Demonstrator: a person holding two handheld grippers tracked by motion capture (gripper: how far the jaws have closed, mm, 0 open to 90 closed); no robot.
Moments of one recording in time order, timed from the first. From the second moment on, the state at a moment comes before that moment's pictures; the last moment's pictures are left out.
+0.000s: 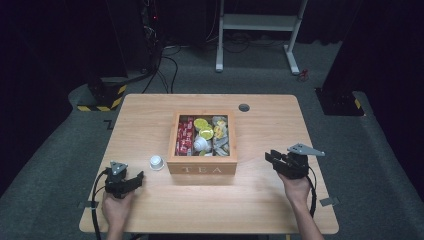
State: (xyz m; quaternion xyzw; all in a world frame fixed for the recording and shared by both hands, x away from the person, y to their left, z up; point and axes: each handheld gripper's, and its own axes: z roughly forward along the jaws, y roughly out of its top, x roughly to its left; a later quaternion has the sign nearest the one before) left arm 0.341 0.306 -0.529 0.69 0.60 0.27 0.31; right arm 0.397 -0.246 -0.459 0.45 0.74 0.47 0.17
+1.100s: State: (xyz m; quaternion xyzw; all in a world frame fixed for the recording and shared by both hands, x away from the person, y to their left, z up) left arm 0.341 0.306 -0.529 0.69 0.60 0.27 0.31; right arm 0.398 -0.270 -0.502 0.51 0.73 0.40 0.20
